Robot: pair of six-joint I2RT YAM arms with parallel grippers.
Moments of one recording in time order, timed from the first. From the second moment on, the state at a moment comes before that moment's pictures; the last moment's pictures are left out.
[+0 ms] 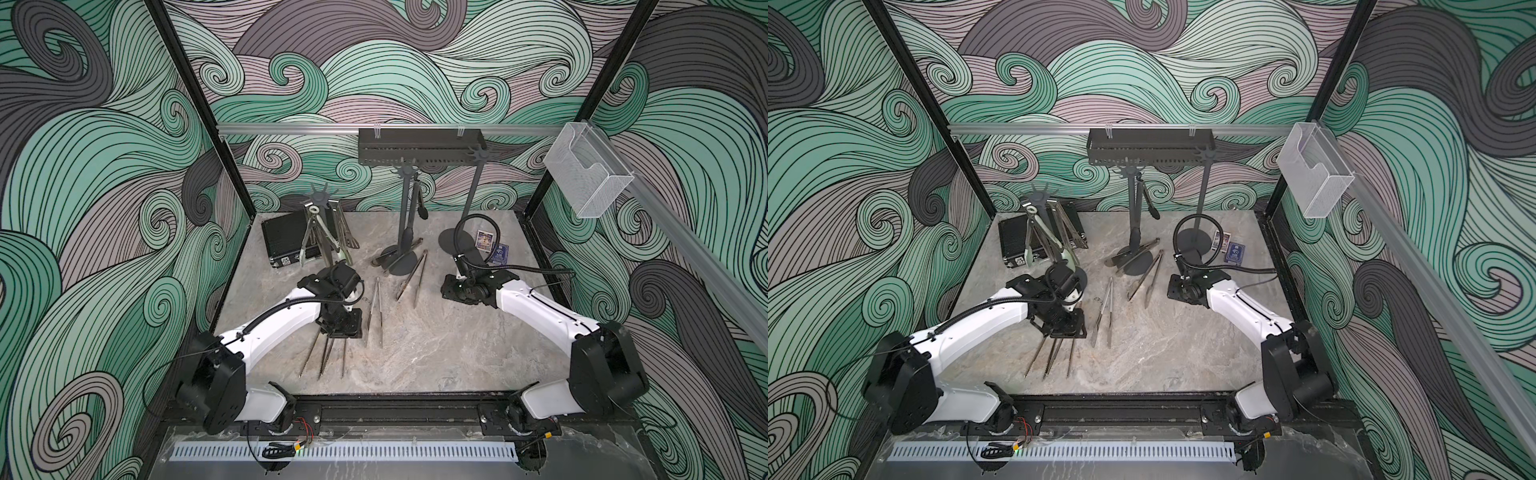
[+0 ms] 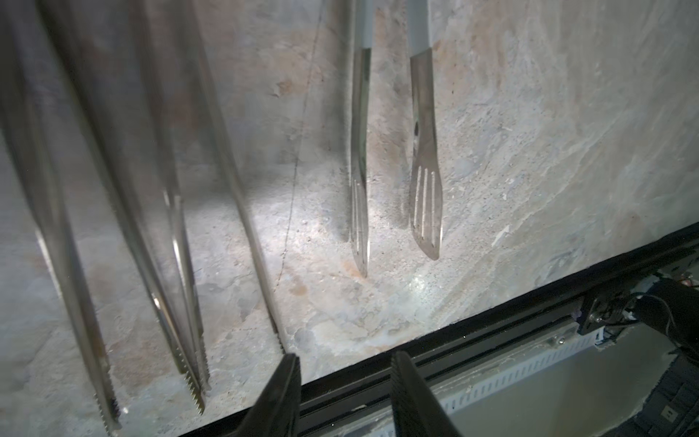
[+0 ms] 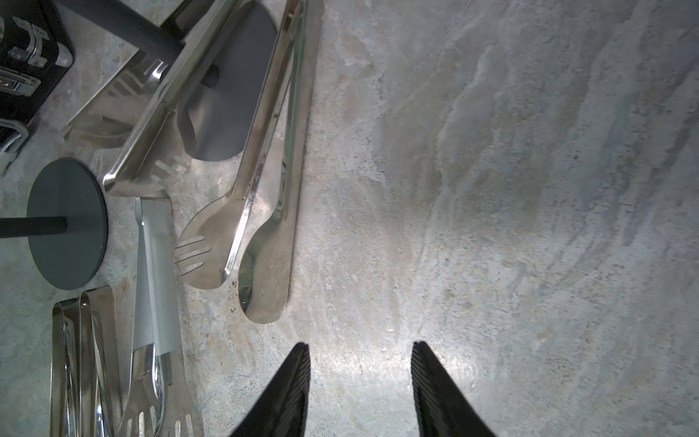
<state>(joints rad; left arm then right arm) -0.60 1.42 1.00 -1.00 0.25 -0.49 0.42 1.44 0.95 -0.55 0.00 0.58</state>
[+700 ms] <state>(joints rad) -0.60 1.54 0.92 -0.93 0.06 -0.60 0.35 1.33 0.89 -0.54 -0.05 0.53</state>
